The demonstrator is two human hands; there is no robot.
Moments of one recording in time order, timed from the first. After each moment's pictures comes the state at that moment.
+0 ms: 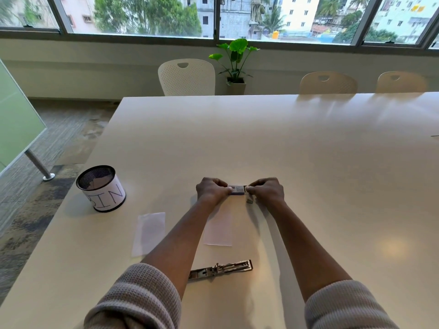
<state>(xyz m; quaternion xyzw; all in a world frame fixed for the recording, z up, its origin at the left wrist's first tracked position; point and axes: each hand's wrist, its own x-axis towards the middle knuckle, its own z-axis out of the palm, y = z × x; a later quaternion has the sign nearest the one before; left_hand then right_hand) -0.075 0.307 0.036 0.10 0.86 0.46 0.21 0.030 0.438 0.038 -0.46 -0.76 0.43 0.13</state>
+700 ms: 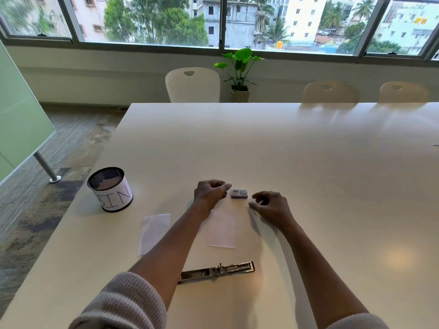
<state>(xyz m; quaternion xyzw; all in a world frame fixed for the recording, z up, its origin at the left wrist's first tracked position) -0.080 0.287 0.035 0.10 0.75 0.60 0.24 0.065 0.432 0.020 -0.31 -0.87 0.36 0.15</state>
